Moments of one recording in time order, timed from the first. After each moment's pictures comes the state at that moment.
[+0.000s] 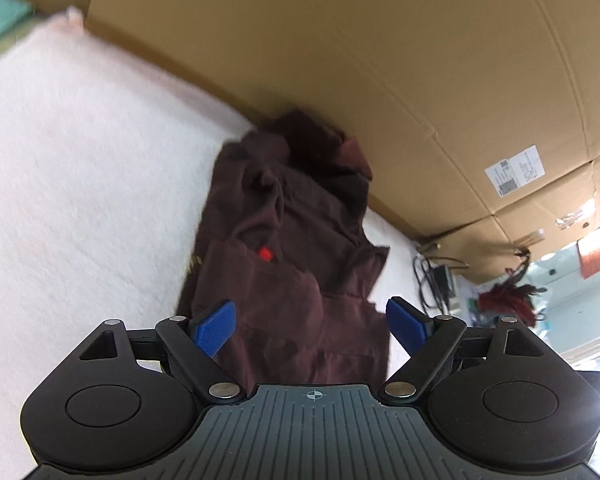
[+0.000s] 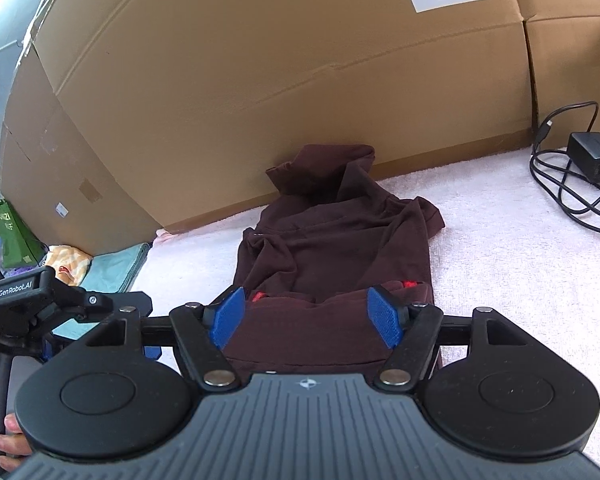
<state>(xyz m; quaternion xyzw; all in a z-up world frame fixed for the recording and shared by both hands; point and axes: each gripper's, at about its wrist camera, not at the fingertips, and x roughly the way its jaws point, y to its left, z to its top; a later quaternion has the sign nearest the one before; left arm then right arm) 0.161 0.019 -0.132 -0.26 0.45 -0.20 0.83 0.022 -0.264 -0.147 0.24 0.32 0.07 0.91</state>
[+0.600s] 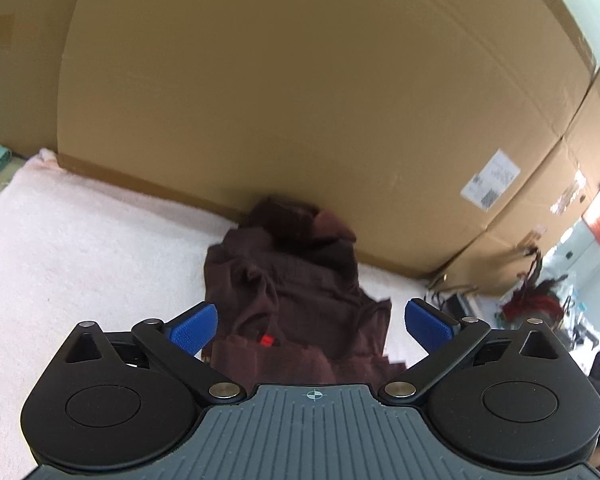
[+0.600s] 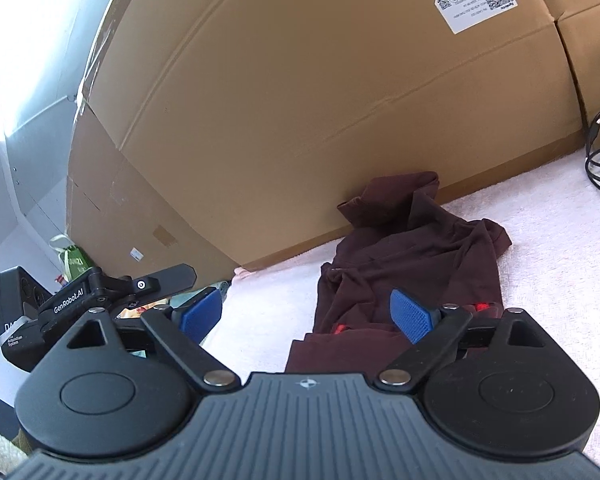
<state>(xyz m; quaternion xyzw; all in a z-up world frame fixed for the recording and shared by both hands) 0.156 0.002 -0.100 -0.16 0.36 -0.21 0.89 0.019 -0.273 -0.133 0.31 0.26 0.14 0.90</state>
